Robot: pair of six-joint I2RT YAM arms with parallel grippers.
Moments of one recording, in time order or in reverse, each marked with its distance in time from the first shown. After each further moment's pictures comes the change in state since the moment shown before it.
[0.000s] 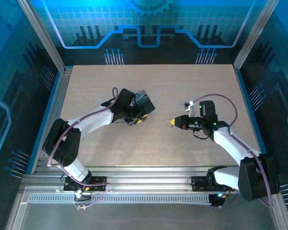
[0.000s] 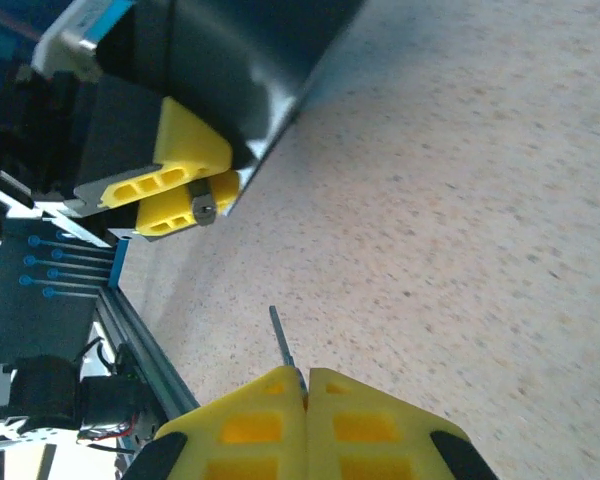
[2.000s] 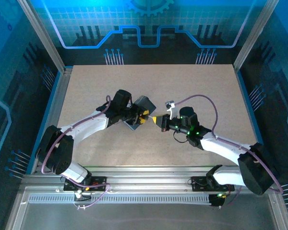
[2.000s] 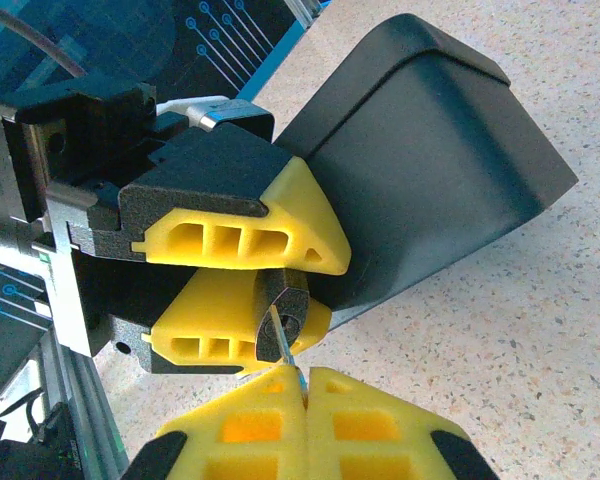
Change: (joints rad) left arm -0.003 -0.104 -0.083 0.118 0.067 -0.451; right arm 0.360 0.066 -0.071 0.512 0.391 0.050
